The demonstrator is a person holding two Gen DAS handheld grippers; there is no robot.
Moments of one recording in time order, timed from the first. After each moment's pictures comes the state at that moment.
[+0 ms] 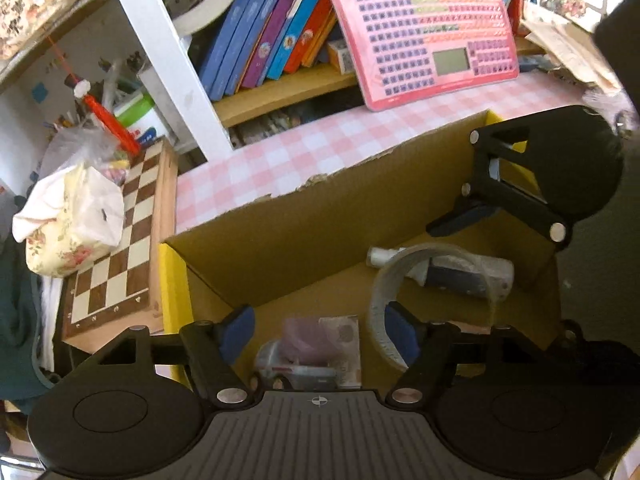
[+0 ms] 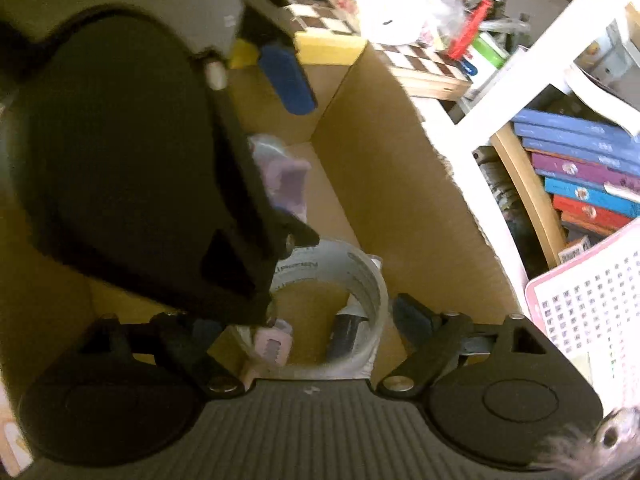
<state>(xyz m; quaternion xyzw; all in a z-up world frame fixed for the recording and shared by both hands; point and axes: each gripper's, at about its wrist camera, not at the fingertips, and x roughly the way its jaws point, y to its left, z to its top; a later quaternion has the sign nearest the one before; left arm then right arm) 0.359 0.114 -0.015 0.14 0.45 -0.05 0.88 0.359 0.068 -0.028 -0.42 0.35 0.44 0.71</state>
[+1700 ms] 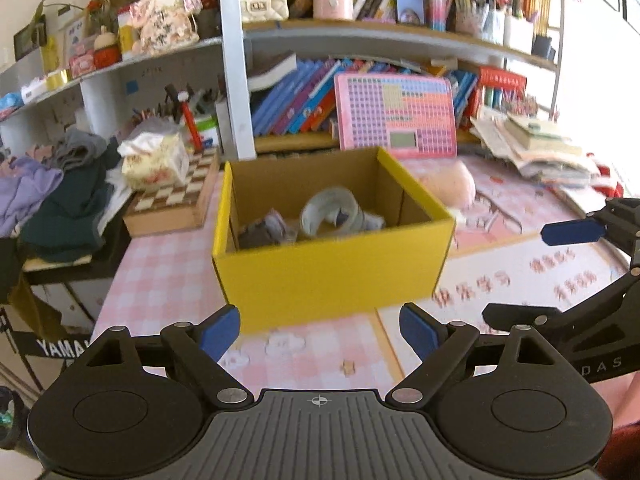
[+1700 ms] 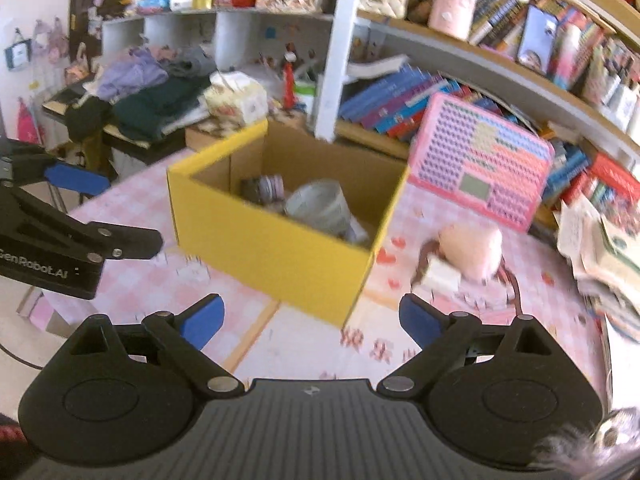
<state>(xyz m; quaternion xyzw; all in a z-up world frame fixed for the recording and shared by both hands) 0.080 0.102 0.038 0.03 0.34 -0.03 0.94 0.104 -0.069 0.046 -0.17 0.31 0.25 0.90</state>
